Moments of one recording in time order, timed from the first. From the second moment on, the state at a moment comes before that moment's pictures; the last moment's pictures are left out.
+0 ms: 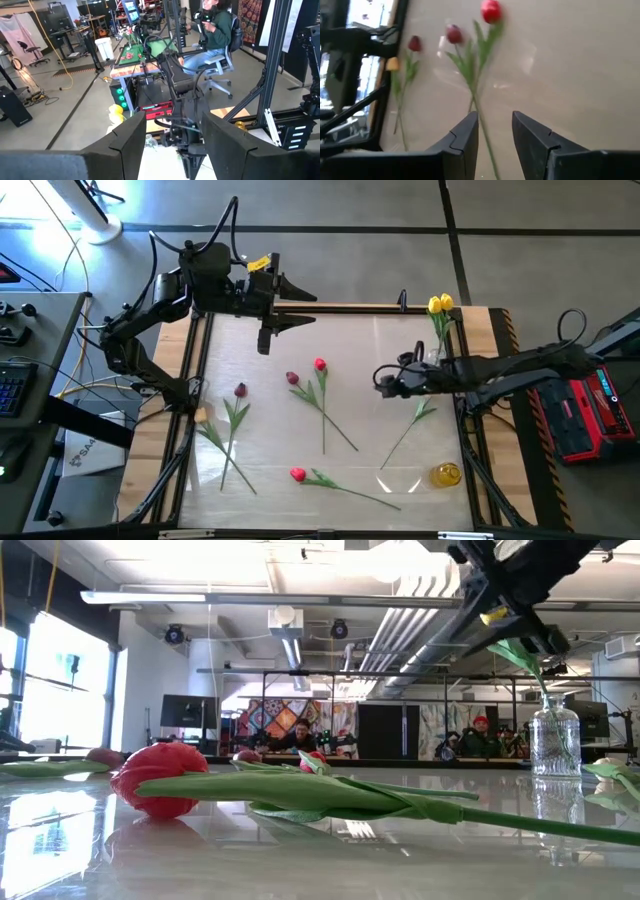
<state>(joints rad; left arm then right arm) 0.15 1.53 2.09 -0.71 0.14 0.22 0.12 1.05 0.76 -0.50 0.25 1.36</state>
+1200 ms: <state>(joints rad) 0.15 1.53 2.09 -0.68 0.14 0.21 0.20 1.34 0.76 -0.36 0.28 1.50</state>
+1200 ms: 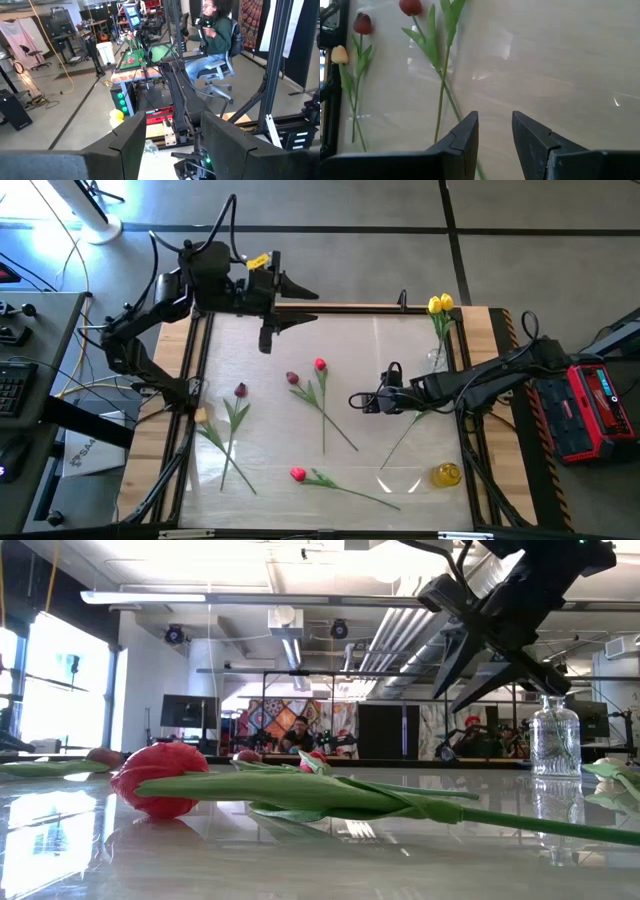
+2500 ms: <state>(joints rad) -0.23 1.28 1.30 -1.22 -0.17 -1.32 0.12 1.22 0.76 -0.01 0.17 1.09</state>
